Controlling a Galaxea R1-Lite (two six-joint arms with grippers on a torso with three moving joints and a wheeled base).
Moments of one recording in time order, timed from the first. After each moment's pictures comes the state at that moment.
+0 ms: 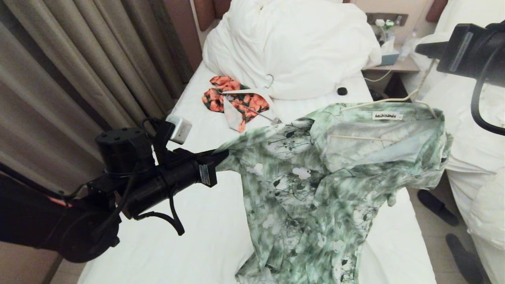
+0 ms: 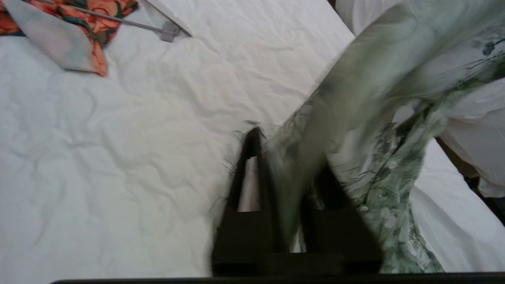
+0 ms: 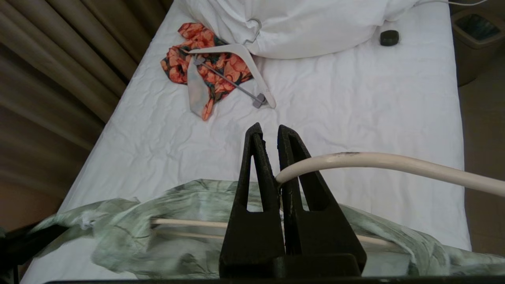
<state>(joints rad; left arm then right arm) -0.42 1.73 -0.66 -0.99 -0.19 0.02 0.38 1.42 -1.34 -0.14 -0.15 0.16</state>
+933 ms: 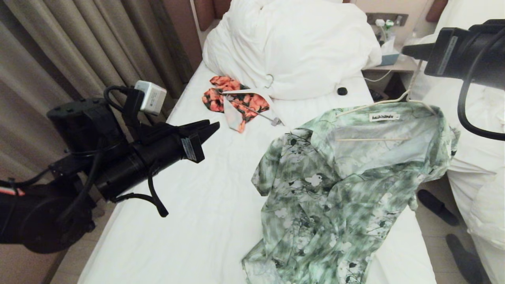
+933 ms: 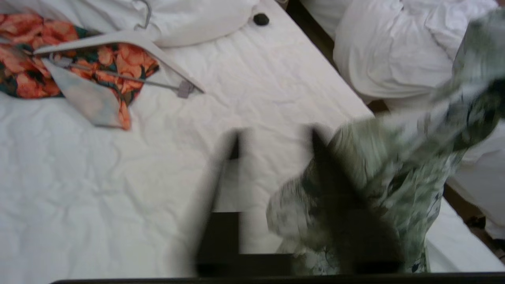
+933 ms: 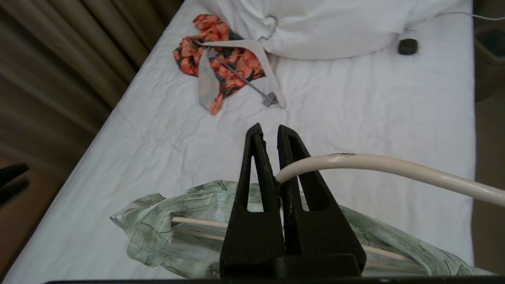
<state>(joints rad) -0.41 1.61 -0.75 -0.93 -0.20 0.01 0.38 1.45 -1.36 -0.15 -0.08 0.10</state>
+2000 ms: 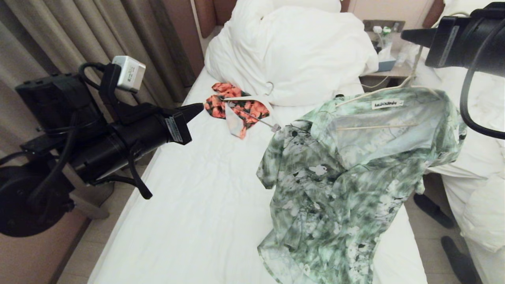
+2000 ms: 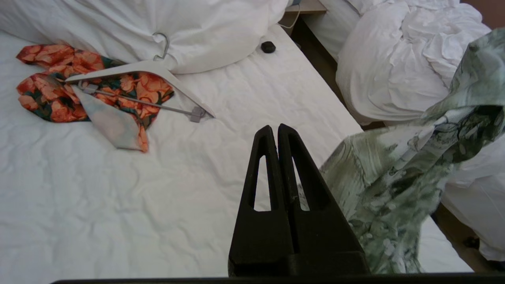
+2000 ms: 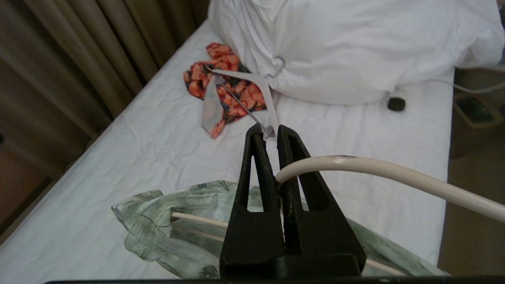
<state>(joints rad) -0.37 1.55 -0.83 -0.81 -0.21 -0.01 0.40 1.45 -1.39 -0.19 -0.05 -0.04</state>
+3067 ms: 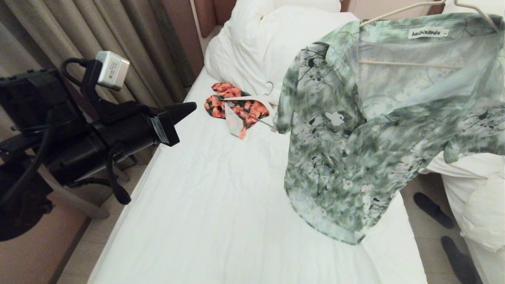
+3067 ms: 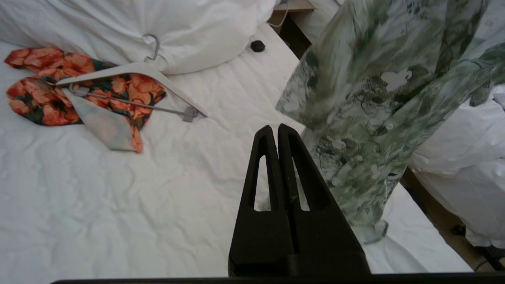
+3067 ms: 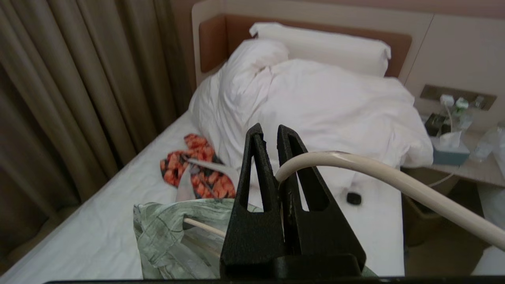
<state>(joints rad) -0.32 1.49 -0.82 -0.76 -0.29 0.00 0.38 1.52 -1.75 -0.19 -0.06 -0.15</state>
